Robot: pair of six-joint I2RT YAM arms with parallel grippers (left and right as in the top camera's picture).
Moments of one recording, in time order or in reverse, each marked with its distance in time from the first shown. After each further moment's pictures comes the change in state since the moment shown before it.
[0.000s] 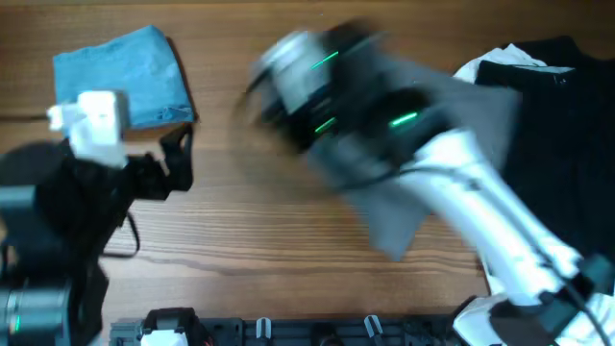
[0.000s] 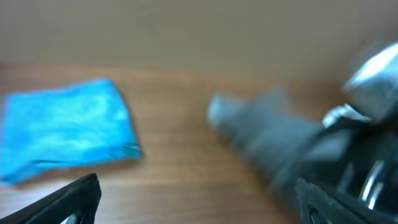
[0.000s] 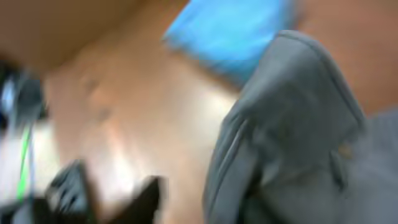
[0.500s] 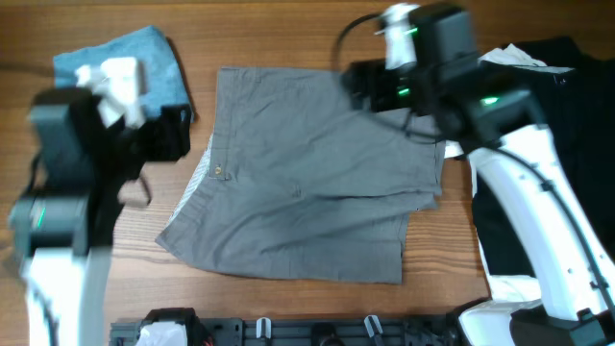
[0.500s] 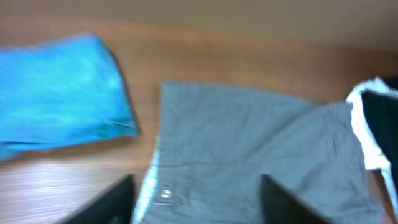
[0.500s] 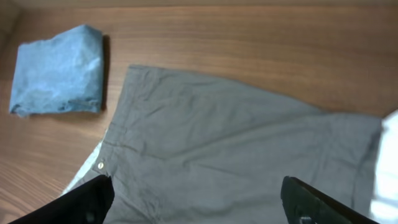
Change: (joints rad) left arm -0.023 0.274 0.013 0.023 0.007 0.005; right arm -0.394 -0.124 -0.009 -0.181 0.256 0.222
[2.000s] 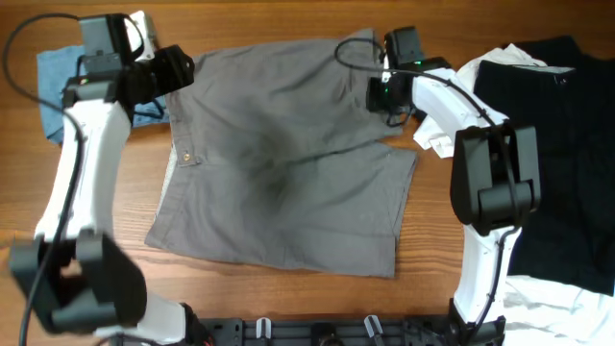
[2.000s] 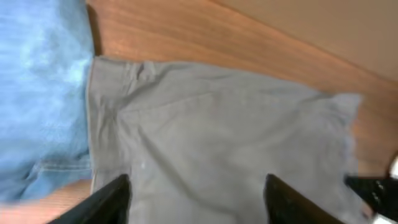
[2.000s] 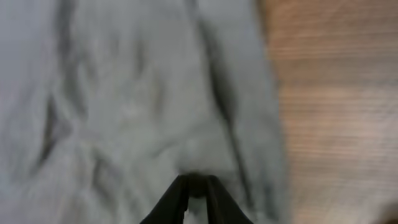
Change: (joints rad) left arm 0.107 0.534 0.090 0.283 0.061 -0.161; right arm -0.156 0.694 -0.058 0.362 0.057 0.033
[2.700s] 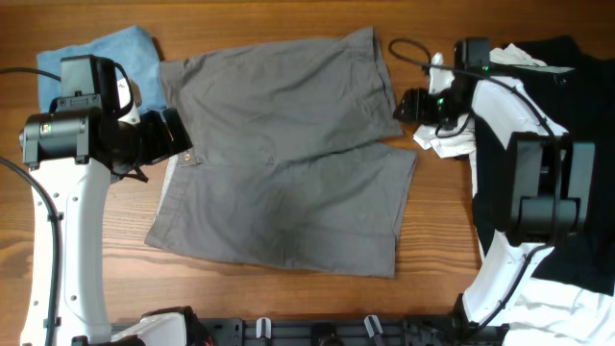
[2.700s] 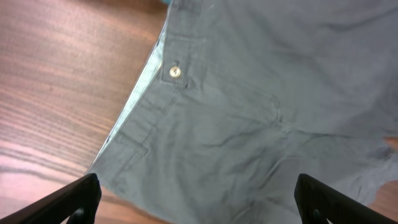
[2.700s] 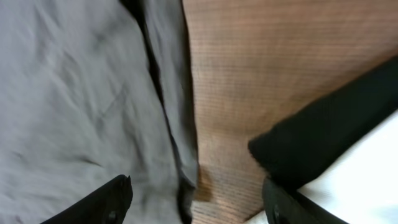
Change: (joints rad) left arm 0.000 -0.282 -0.011 -0.631 -0.166 -0.042; right arm -0.224 -0.126 -0.174 -0.097 -0.348 -0.243
